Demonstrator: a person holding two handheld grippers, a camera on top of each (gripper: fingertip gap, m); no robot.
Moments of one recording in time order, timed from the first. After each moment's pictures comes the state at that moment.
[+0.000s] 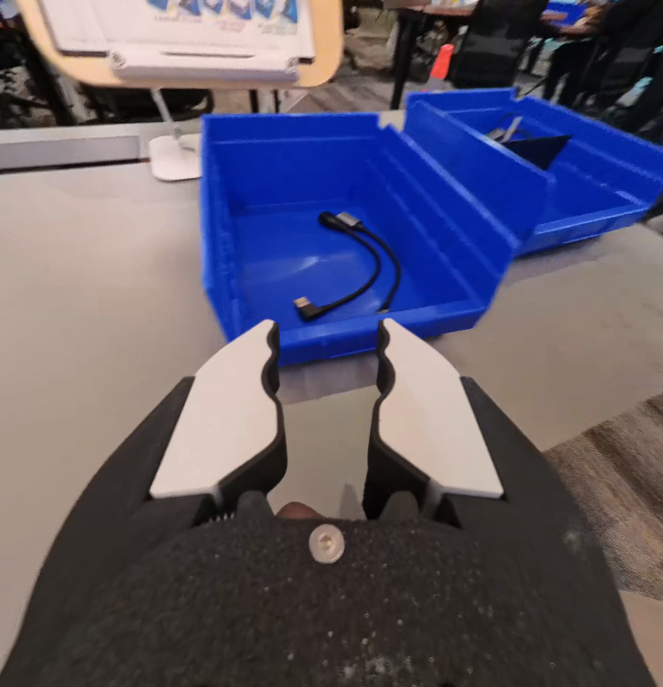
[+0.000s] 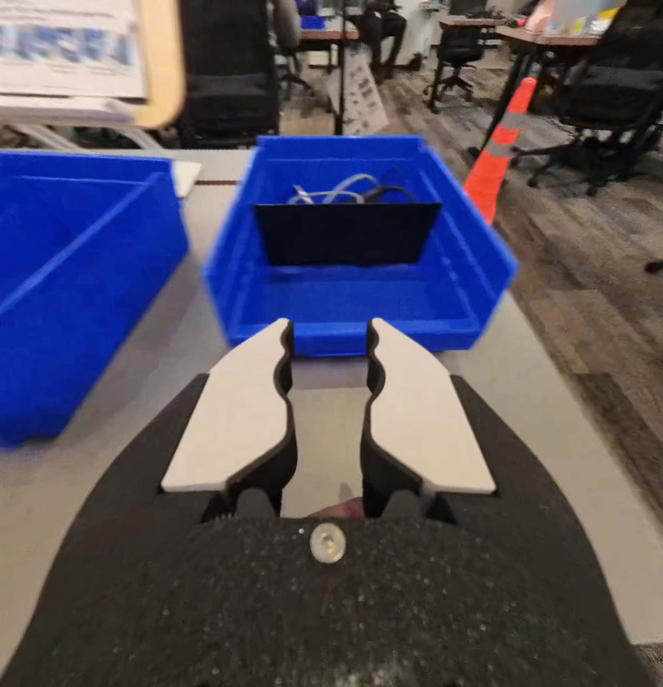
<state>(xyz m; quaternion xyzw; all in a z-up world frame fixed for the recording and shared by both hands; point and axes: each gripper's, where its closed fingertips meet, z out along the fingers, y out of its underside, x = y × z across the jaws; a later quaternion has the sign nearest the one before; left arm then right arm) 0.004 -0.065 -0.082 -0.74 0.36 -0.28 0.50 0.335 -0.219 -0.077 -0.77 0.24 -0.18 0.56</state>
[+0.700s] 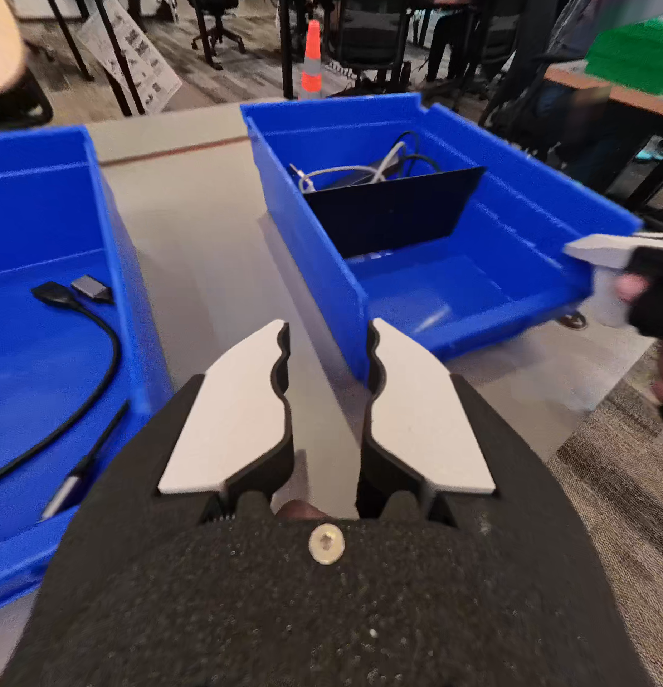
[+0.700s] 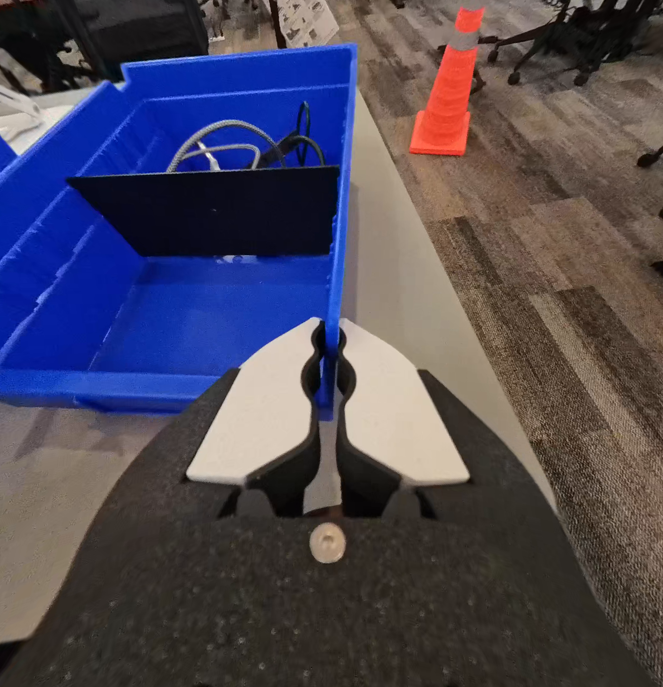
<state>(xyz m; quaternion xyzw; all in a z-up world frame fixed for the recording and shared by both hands) 0.224 -0.163 -0.101 -0.69 0.45 -0.33 0.46 0.397 -0.294 -0.124 -0.79 0.32 -0.15 0.51</state>
